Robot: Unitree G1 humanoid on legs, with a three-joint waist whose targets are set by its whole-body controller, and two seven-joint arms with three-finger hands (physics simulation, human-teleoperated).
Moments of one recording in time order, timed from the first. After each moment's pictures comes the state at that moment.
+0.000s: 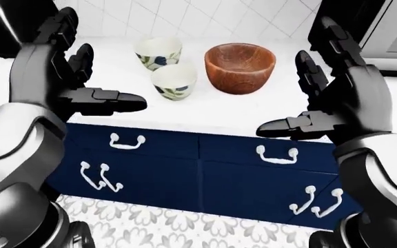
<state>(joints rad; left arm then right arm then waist) -0.73 0.47 0.37 -0.70 -0.52 1.29 0.17 -0.60 -0.24 -0.27 -0.97 0.49 1.27 -0.26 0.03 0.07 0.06</state>
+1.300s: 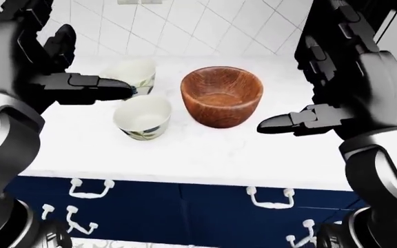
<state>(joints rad) -0.76 0.62 0.42 -0.66 -0.82 1.24 0.36 -0.66 -0.32 -0.26 -0.97 0.59 1.25 -0.34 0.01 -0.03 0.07</state>
